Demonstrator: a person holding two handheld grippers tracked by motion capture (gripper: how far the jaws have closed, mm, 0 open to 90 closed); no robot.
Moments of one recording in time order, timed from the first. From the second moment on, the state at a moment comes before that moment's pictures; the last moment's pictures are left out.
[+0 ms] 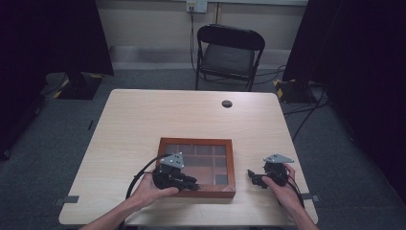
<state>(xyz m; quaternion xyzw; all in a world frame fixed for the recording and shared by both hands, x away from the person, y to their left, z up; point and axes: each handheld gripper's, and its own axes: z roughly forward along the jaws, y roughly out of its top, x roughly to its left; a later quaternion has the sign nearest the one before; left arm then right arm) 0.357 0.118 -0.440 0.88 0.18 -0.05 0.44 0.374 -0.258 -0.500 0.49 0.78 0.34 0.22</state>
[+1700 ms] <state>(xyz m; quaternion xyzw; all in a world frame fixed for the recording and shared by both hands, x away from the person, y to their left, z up) 0.359 0.118 -0.411 0.87 0.18 -0.05 0.45 0.375 -0.258 -0.500 0.48 0.78 0.34 0.21</state>
